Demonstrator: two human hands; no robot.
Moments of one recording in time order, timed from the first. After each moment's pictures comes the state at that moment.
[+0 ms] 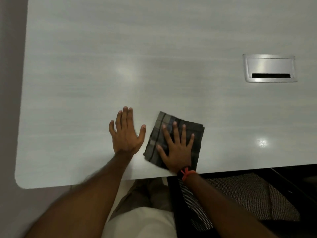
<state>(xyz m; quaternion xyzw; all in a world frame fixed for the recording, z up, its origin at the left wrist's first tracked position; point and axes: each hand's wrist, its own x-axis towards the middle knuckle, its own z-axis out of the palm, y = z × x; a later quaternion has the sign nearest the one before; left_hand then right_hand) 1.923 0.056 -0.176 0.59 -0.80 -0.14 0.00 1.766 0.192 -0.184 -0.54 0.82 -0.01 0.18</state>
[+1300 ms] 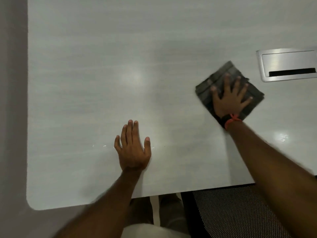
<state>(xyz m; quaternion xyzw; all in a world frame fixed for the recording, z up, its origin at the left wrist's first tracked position) 1.922 0.056 -0.184 0.60 -0.79 -0.11 0.05 1.563 0.057 -0.181 -0.30 0.94 -0.04 0.13</state>
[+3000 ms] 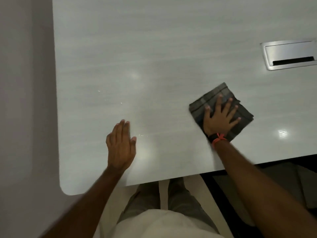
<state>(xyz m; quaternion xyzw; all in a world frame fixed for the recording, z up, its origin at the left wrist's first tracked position) 2.053 0.017 -0.169 0.51 -0.84 -0.16 0.02 1.714 0.109 -0.180 -0.21 0.97 -0.07 0.13</state>
